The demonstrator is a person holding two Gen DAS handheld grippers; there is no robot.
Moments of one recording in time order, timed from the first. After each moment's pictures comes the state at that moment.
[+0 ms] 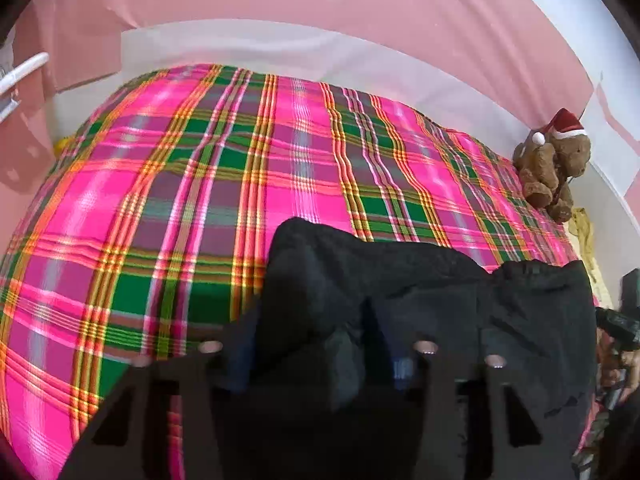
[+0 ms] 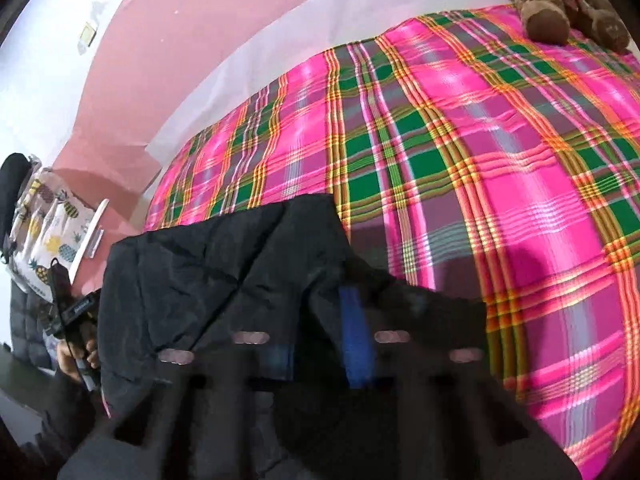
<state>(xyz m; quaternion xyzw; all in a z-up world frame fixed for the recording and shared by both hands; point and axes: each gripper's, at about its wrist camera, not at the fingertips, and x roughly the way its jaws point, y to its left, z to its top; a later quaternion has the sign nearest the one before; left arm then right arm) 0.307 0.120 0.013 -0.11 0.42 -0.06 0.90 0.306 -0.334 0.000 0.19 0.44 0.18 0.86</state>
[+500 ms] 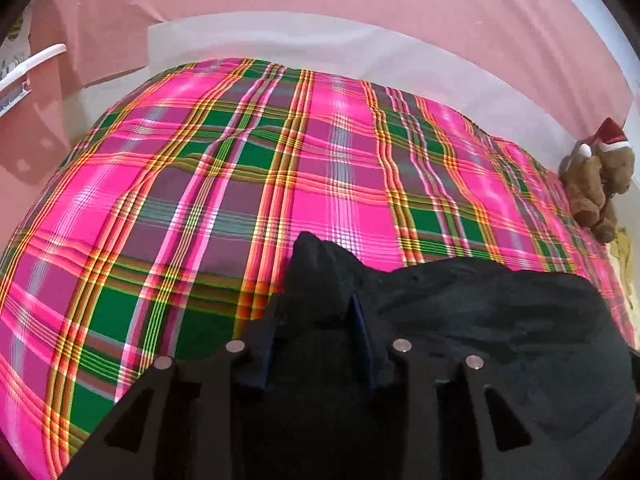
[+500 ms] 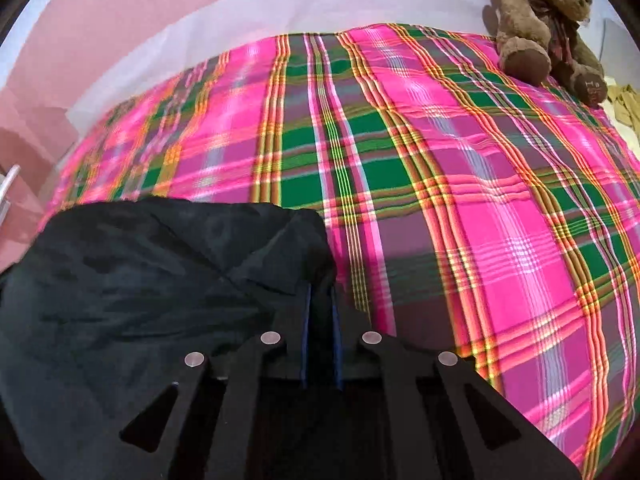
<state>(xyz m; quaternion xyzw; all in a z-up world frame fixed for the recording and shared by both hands) 0.357 0.114 -0.033 -0.11 0.41 0.02 0.90 0.355 -0.289 -0.041 0.06 0.46 0.03 0.89</state>
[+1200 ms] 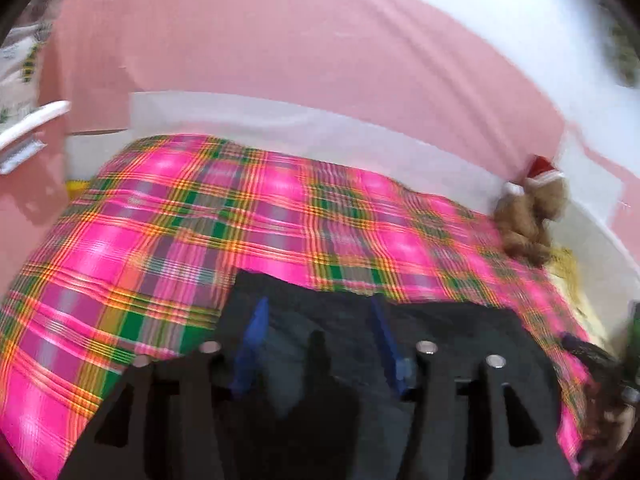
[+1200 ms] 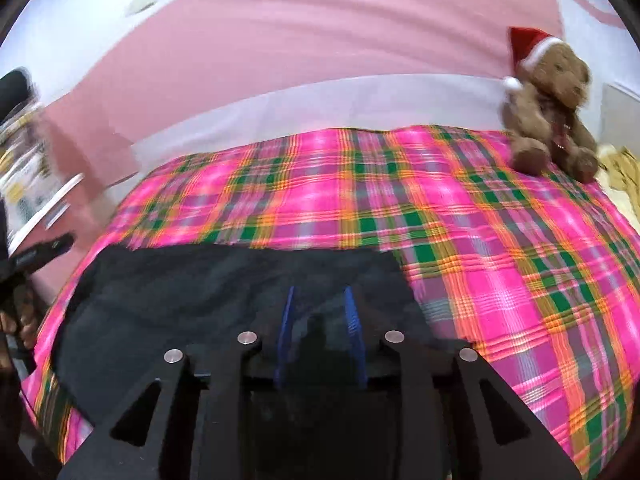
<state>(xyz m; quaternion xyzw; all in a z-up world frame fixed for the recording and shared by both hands) 0.258 0.085 0.062 -0.13 0.29 -0.08 0.94 0.244 -0.234 0.058 0.04 0.32 0.10 0.94</state>
